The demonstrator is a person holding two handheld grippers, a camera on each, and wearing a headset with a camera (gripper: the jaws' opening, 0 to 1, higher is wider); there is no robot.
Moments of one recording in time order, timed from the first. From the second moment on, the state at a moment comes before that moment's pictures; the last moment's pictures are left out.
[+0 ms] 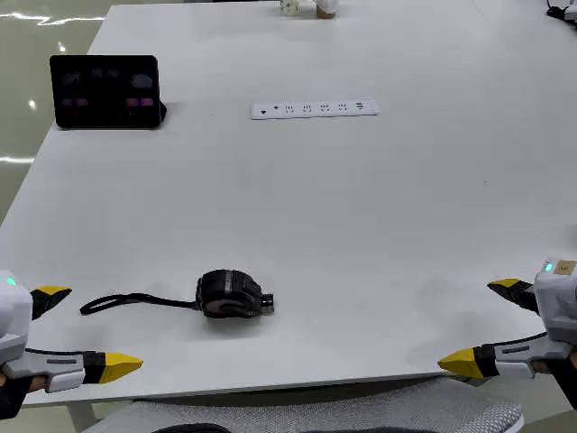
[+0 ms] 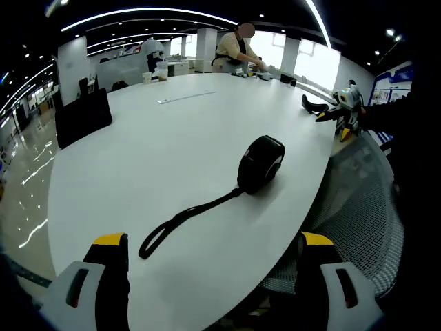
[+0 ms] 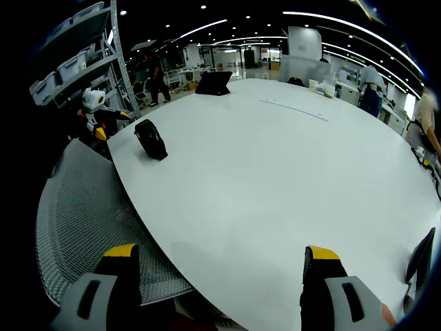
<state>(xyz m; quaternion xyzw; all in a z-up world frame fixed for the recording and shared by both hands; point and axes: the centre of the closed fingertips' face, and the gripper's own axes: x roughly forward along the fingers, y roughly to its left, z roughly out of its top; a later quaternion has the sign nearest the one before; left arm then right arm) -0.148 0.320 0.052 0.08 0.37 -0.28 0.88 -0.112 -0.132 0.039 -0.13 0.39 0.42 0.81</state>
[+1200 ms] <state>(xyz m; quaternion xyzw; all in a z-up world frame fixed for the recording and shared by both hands) -0.123 0.276 0.054 0.15 0.37 -0.37 0.84 -0.091 -0.084 0.038 -0.18 0.32 0.48 0.79</state>
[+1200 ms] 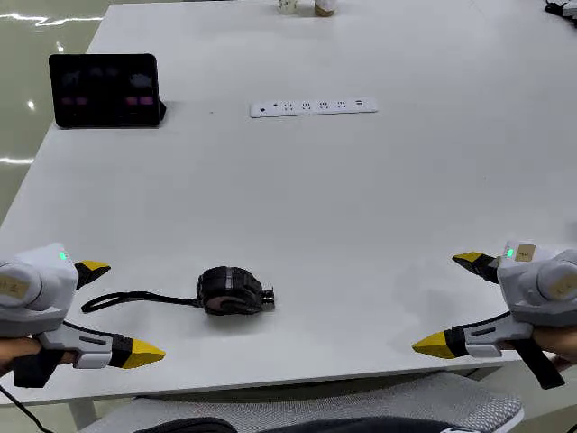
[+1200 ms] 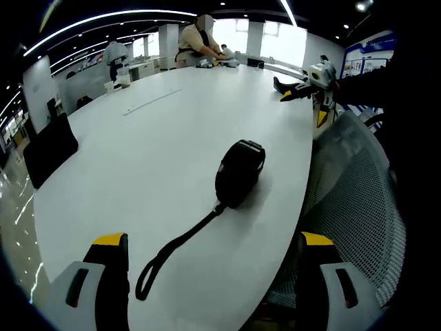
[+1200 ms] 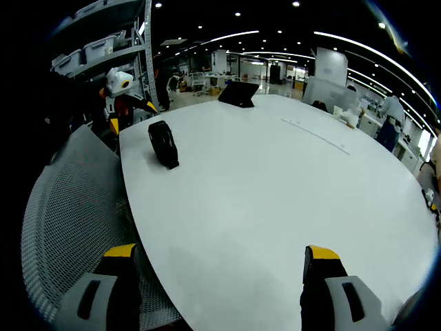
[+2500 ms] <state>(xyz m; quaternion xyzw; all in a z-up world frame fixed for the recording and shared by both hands) -0.094 0.181 0.025 0.28 0.36 -0.51 0.73 -0.084 0.066 0.010 -0.21 0.30 0.62 0.69</state>
